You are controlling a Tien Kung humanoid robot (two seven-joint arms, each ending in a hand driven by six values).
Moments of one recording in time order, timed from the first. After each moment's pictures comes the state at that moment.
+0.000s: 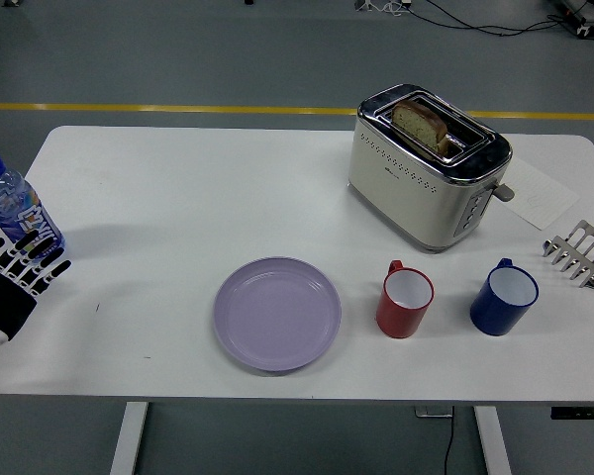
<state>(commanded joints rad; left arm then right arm) -0.02 0.27 -1.64 -1.12 0.44 -0.32 0.07 0.16 -0.07 0.97 0.18 -0.14 -0.12 -0.21</state>
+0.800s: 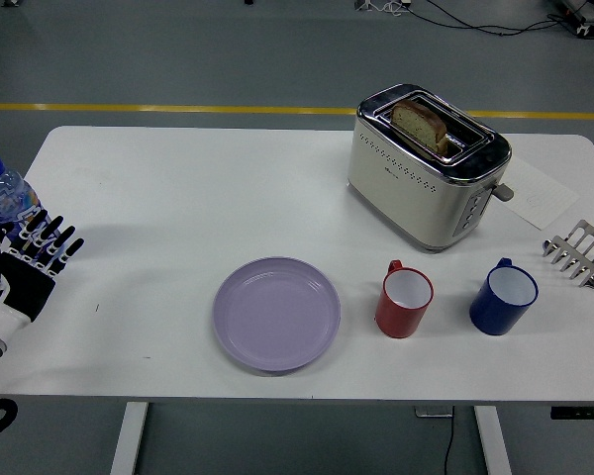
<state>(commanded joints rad) -0.08 0.15 -1.71 -1.11 0.47 -0.33 0.06 0.17 -0.07 0.98 0.18 -0.16 -0.12 -0.20</state>
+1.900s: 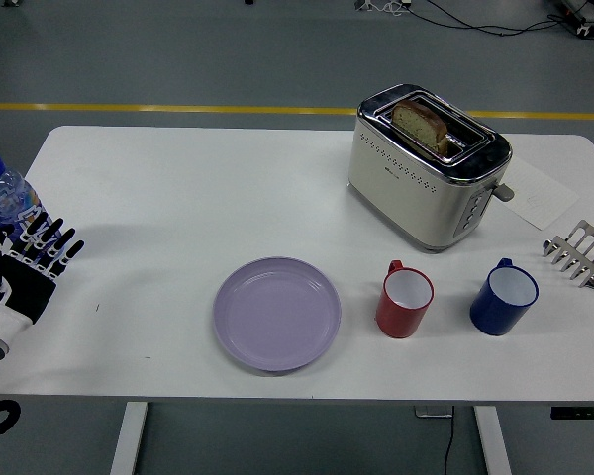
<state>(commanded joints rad) -0.07 0.15 -1.71 -1.10 0.48 -0.32 0.05 0.17 -0.07 0.96 0.18 -0.13 -0.11 -0.19</state>
